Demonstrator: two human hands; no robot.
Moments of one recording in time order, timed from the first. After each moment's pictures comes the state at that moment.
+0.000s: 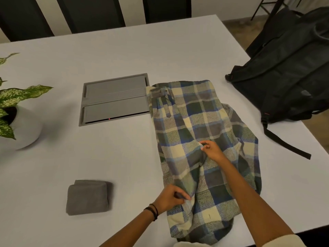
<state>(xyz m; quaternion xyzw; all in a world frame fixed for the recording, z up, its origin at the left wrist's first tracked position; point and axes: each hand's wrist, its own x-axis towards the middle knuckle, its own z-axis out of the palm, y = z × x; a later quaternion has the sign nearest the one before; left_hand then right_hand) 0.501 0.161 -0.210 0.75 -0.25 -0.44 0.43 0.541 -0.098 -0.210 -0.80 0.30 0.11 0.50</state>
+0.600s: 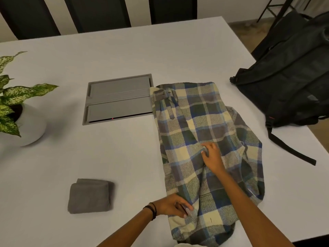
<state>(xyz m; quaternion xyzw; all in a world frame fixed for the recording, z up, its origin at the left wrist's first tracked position) 0.507 0.168 -0.223 0.64 -0.32 -0.59 0.37 0.527 -0.073 -0.209 -0.89 0.24 0.02 0.39</state>
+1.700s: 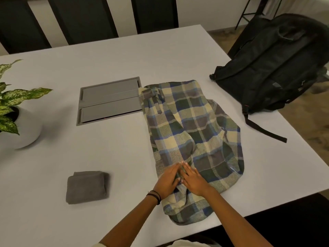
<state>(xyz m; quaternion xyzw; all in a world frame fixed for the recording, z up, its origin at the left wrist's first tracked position) 0.470 0.146 -0.208 0.84 -0.38 -0.24 0.29 0.404 -0.007 -0.231 -0.95 0.02 0.24 0.20</state>
